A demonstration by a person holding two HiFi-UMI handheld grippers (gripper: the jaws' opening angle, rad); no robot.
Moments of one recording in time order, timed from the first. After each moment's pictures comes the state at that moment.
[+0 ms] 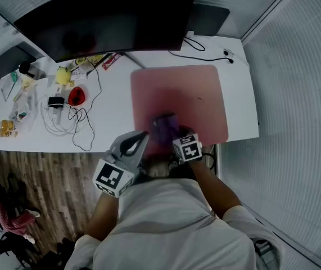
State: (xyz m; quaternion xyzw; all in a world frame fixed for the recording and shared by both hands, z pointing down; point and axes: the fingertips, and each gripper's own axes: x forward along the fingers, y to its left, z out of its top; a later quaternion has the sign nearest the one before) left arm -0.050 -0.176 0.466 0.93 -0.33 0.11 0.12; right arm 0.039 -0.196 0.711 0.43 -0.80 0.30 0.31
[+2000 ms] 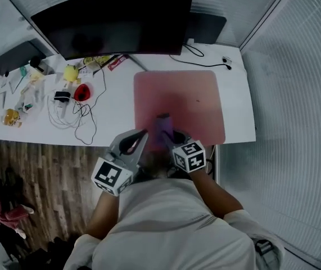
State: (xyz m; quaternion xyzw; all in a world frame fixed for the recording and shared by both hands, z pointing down) left arm -0.036 -0.141 0.428 0.92 -0.37 0.07 0.10; right arm 0.012 -0.159 0.589 0.37 -0.87 0.28 0.17
